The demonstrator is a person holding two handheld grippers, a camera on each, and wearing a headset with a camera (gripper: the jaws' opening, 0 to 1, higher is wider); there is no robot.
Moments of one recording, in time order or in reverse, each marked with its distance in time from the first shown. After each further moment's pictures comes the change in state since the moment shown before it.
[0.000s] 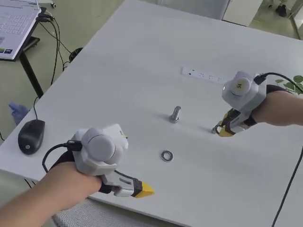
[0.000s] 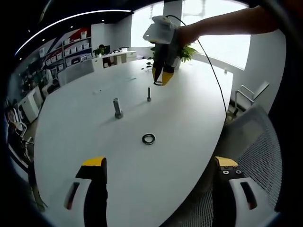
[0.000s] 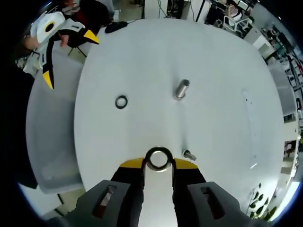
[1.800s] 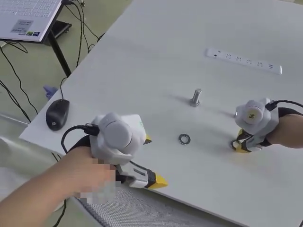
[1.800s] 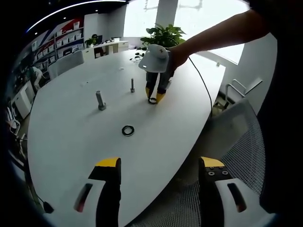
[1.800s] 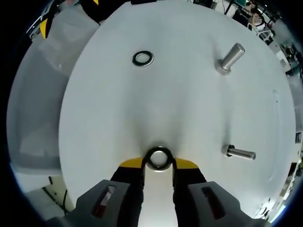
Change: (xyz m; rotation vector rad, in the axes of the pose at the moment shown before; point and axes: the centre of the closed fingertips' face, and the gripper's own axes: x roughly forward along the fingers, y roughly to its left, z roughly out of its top) left arm -0.011 -0.048 -0.006 -0.014 0.098 -0.081; right arm 0.091 0.044 -0.058 -0.174 0.040 0.059
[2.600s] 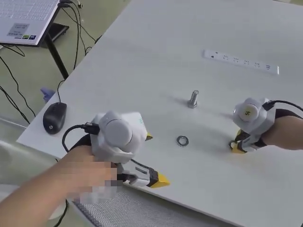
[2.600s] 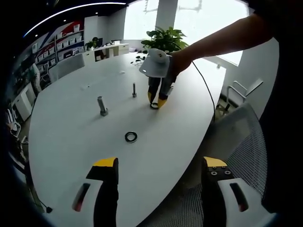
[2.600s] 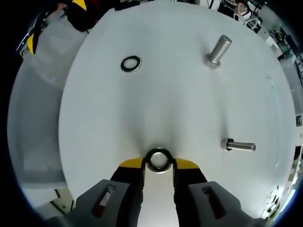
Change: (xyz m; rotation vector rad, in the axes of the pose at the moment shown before) left arm 0.004 0.008 0.014 0.012 -0.021 0.008; right arm 0.000 0.000 0.001 0.108 -0.021 -0.012
